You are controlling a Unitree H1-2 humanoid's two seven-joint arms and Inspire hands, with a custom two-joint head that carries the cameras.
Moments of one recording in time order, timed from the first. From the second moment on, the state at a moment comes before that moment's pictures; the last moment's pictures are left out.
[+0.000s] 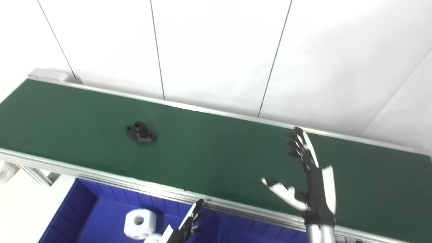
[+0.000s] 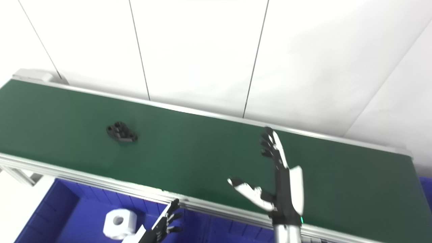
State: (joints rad) left arm 0.40 0.11 -0.41 0.13 0.16 -0.43 0.03; right arm 0.04 0.07 0.16 -0.27 -0.53 -0.12 -0.03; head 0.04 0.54
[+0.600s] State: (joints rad) left arm 0.40 0.14 -0.40 0.09 0.15 -0.43 -0.01; right arm -0.37 0.13 0.35 0.11 -0.89 0.06 -0.11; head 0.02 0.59
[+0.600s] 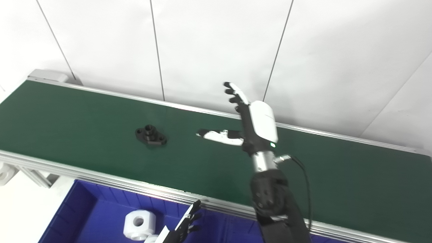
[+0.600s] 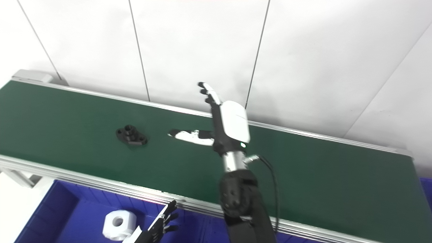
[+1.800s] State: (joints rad) left arm 0.45 0.09 -0.45 0.06 0.23 -0.43 0.00; right arm -0.70 0.16 0.62 0.90 -0.95 0.28 -0.20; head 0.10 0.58
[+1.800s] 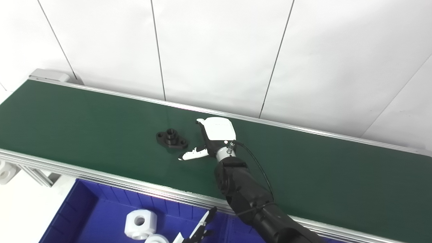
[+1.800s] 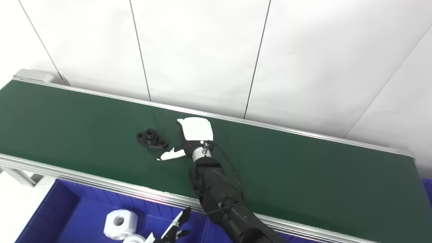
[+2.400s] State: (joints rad) left arm 0.46 0.08 -0.48 0.06 0.25 -0.43 0.02; right arm -0.73 0.15 0.66 0.94 -0.92 0.28 -0.22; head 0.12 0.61
